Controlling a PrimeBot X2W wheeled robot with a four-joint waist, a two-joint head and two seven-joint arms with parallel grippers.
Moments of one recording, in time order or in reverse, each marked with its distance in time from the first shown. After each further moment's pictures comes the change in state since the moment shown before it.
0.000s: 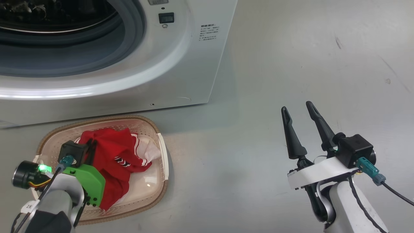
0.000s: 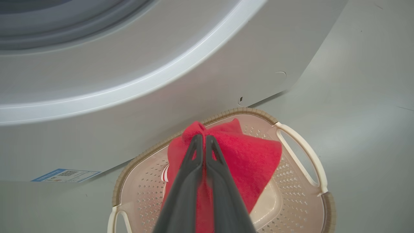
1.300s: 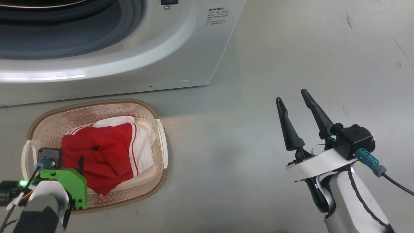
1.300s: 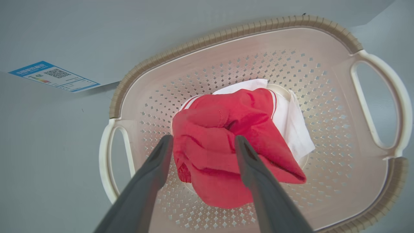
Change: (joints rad) left arm -0.126 0.002 0.071 0.376 -0.058 0.044 -0.034; right arm -0.053 0.001 -0.006 -0.005 -0.045 -0.001 0.000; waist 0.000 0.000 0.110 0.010
